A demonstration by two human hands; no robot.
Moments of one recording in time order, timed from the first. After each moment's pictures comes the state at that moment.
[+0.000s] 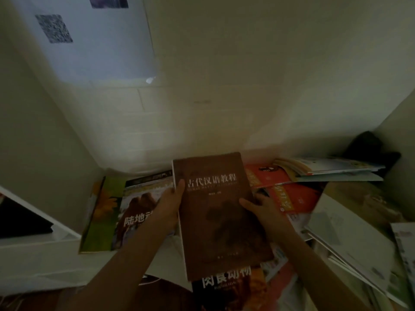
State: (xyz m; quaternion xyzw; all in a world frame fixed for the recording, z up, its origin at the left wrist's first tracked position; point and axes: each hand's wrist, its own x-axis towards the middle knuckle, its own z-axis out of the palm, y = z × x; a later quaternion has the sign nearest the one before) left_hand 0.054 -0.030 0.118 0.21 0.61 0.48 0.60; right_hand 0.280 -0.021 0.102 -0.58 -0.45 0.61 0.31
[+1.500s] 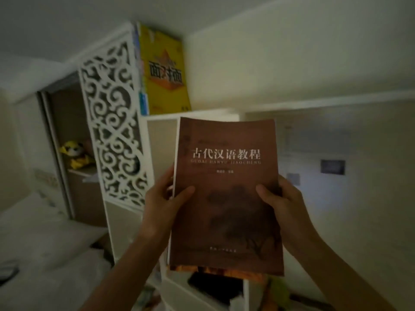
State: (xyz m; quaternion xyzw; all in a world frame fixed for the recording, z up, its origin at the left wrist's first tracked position) left_hand -0.184 -0.314 0.417 0.38 0.55 0.74 0.02; right_hand -0.030 -0.174 0.411 -0.13 -0.61 0.62 0.48
